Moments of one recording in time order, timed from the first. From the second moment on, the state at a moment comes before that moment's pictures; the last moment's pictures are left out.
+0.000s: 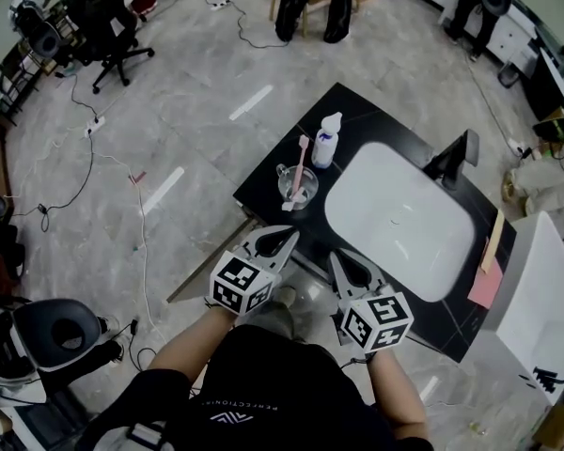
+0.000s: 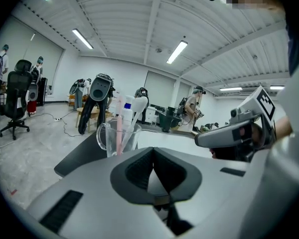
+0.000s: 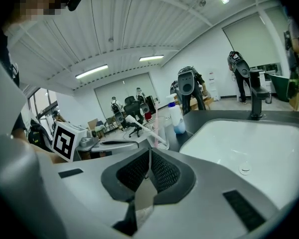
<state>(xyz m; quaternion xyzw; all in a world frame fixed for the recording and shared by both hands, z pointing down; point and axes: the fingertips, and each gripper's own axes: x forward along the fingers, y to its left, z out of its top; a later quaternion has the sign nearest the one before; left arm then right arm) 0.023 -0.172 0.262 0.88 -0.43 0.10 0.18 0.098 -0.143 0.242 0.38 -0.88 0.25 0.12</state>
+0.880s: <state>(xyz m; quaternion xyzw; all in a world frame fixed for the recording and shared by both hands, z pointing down) 0.003 -0.237 0.294 0.86 -0.45 0.12 0.18 0.072 -0.191 0.262 0.36 -0.88 0.27 0.12</state>
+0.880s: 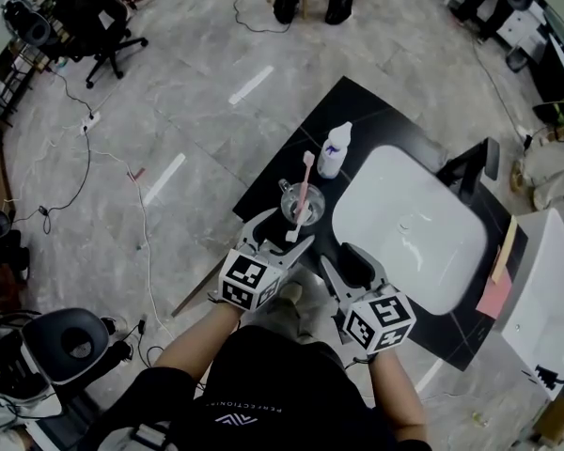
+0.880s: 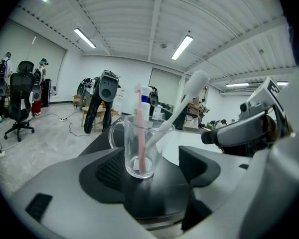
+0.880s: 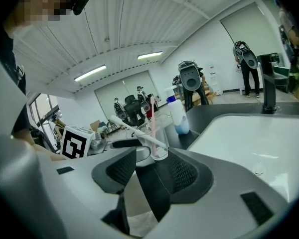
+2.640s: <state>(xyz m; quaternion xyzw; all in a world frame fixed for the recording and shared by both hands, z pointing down) 0.027 -0.290 0.297 0.89 -0.42 0.11 0.12 0.113 -0.207 0.289 0.44 -0.84 0.29 0.14</state>
